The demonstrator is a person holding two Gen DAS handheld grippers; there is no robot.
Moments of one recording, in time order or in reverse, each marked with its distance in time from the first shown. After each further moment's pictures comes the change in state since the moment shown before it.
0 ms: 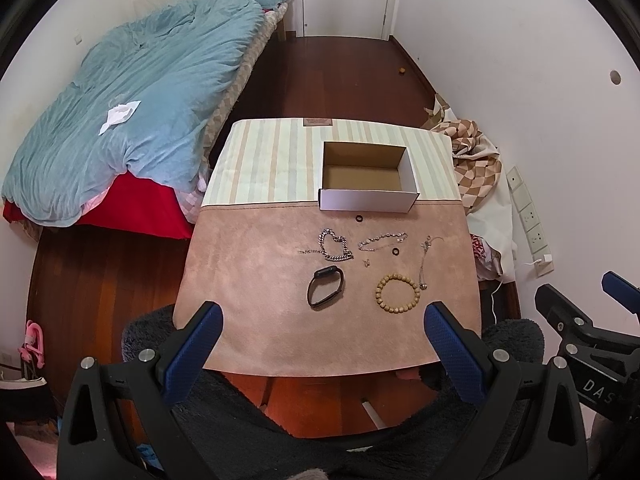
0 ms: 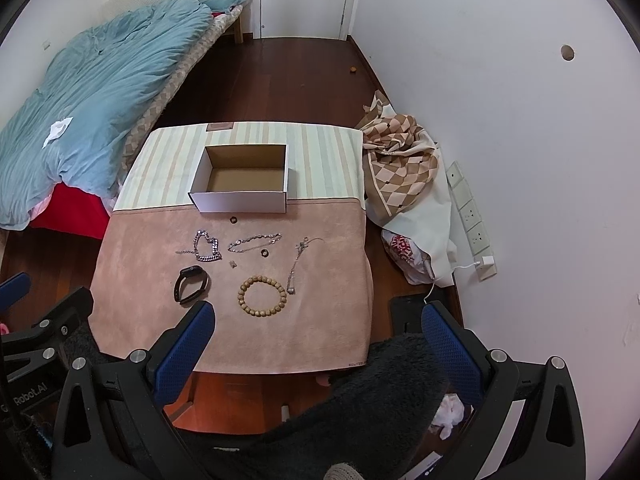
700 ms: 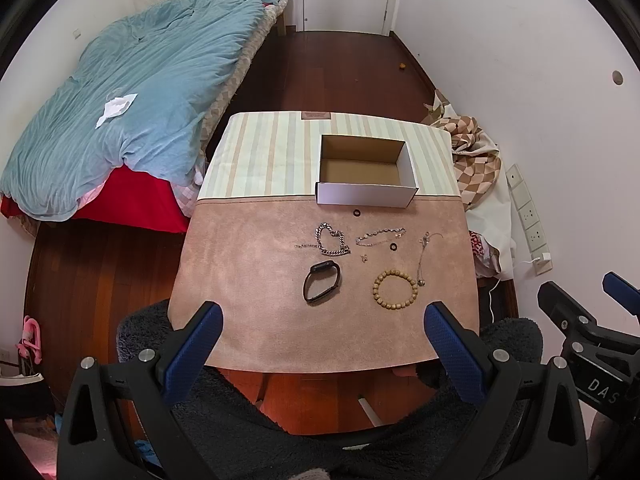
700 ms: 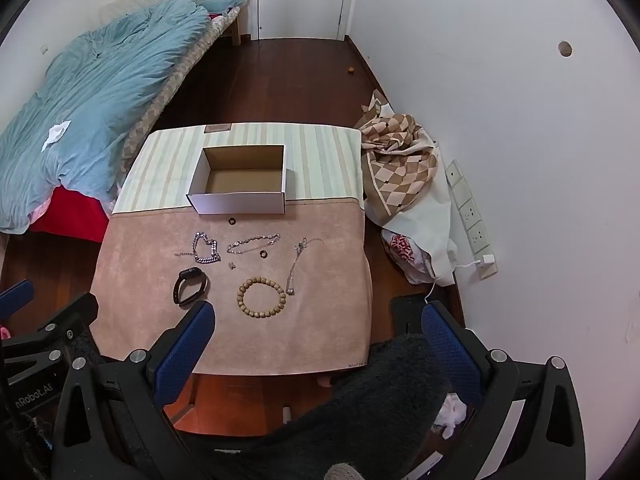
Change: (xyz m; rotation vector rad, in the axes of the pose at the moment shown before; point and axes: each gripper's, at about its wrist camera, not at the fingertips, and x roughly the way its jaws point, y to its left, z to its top) left arm 0.005 0.000 -0.001 -0.009 0.019 -0.012; right arm 0.000 -0.003 -0.001 0.014 -0.002 0.002
